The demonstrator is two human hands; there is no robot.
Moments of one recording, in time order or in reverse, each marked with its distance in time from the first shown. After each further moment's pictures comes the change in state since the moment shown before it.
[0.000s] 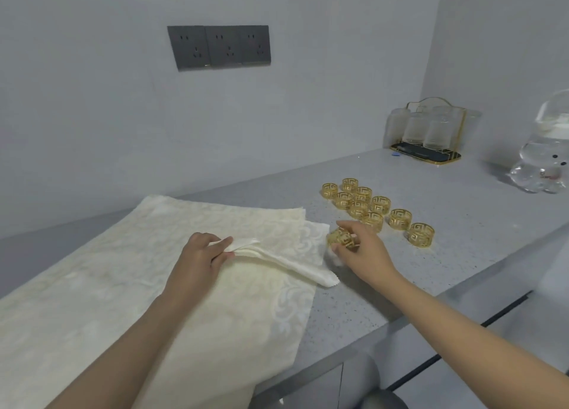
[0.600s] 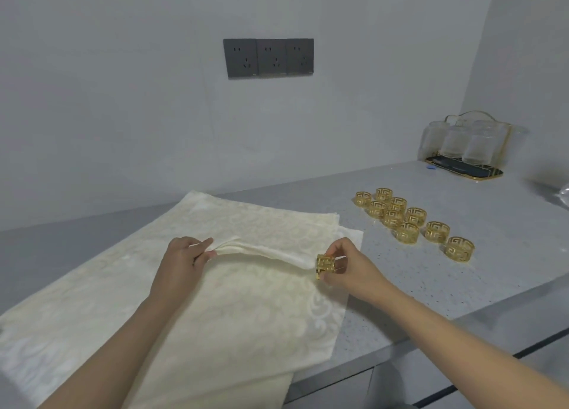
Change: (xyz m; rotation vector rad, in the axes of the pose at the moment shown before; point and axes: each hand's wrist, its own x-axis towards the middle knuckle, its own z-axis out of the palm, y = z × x) left_hand -0.039 -0.052 -0.061 0.012 0.058 -0.294; right_hand -0.019 -0.053 0.048 0.186 -0.352 0.005
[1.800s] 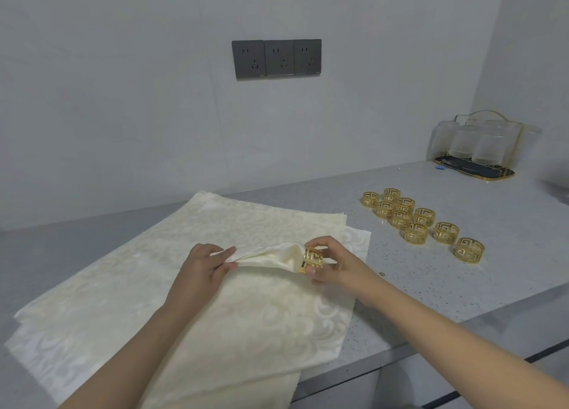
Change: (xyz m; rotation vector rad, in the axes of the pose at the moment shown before) left_hand -0.018 0.007 0.004 -0.057 0.008 0.201; right_hand -0.002 -0.027 0.014 0.312 -0.201 -0.034
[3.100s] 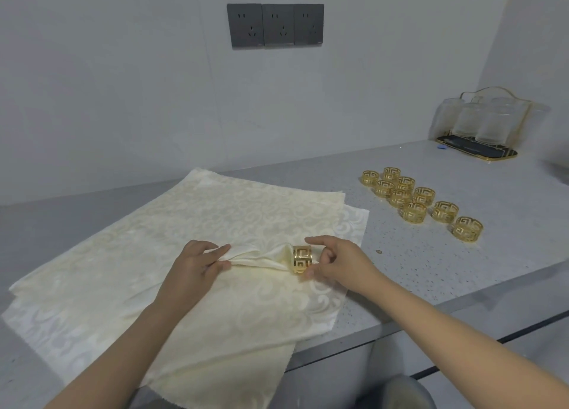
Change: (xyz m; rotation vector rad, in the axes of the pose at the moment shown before) left_hand -0.034 -0.008 0.008 -0.030 -0.045 -0.031; right_hand -0.008 0.019 0.007 -0.328 0.076 0.028
